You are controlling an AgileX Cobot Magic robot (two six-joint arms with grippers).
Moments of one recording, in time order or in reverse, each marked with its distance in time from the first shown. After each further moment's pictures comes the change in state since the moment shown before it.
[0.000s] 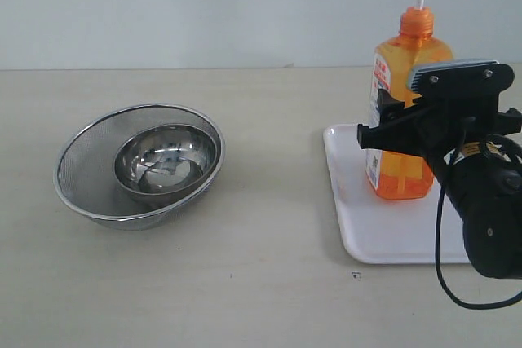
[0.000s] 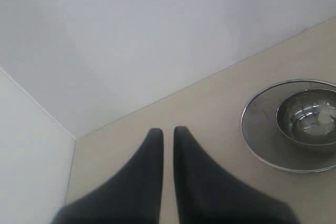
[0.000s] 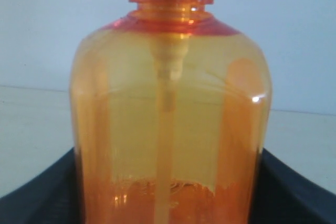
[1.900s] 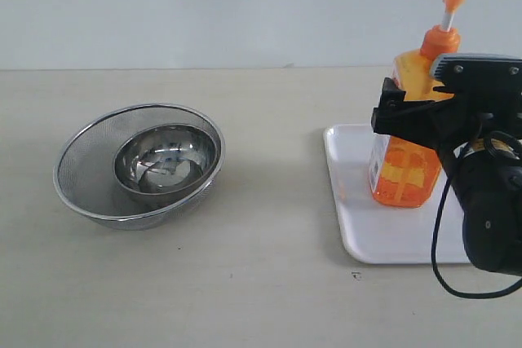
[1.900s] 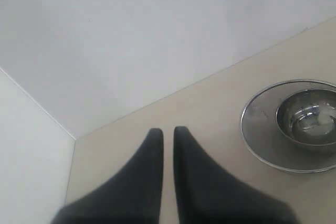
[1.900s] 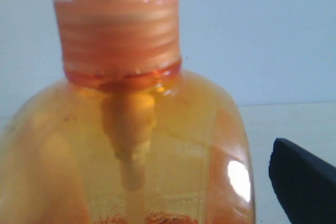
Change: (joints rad) left arm 0.000 0.000 0.000 0.000 0.000 -0.002; right arm 0.000 0.000 -0.006 0.112 -0.036 0.056
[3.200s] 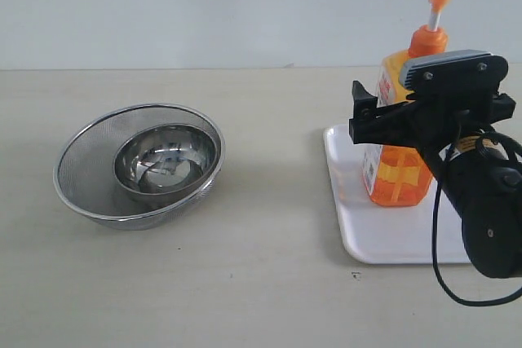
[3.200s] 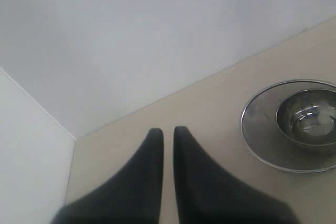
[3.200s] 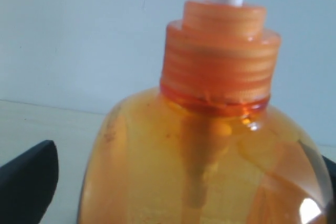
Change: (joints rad) left arm 0.000 0.000 0.000 0.000 0.000 0.000; right arm 0.000 0.000 0.000 -0.193 -0.017 -0.056
